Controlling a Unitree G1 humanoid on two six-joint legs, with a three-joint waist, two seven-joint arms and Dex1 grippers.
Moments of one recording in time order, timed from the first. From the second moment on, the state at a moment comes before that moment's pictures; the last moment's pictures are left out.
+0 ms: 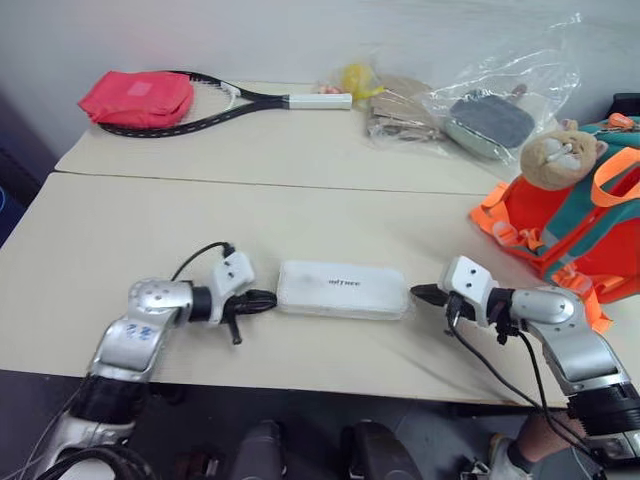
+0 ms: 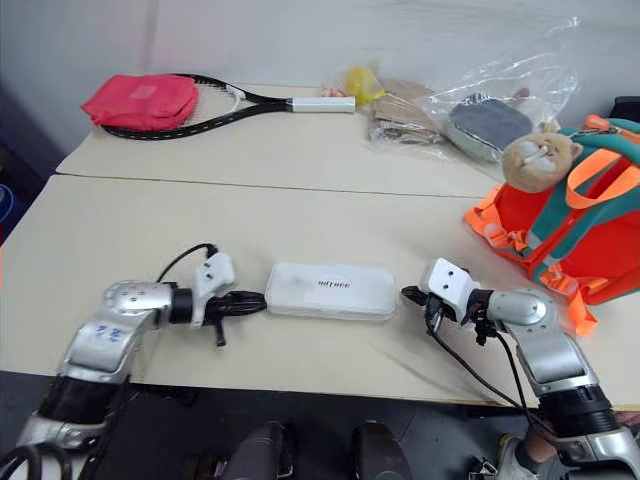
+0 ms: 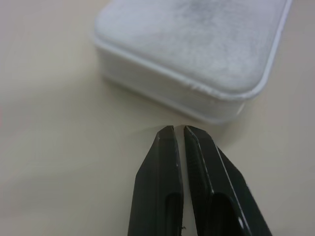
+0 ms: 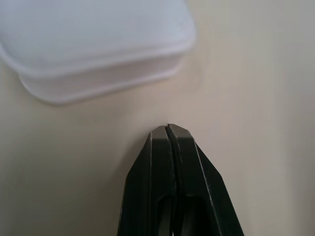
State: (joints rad) left arm -0.25 0.70 0.01 -0.16 -0.15 0.55 -0.99; right arm -0.27 -0.78 0.07 0.04 0.12 0.13 0.95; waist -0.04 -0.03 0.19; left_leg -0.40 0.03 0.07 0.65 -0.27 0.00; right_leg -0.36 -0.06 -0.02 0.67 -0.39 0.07
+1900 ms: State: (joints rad) left arm -0.77 0.51 0.14 0.49 -1.14 1.61 -0.52; right arm -0.10 -0.66 -0.11 -0.11 0.36 0.24 1.00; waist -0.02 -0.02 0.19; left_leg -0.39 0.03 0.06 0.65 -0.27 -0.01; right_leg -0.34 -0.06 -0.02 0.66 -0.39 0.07
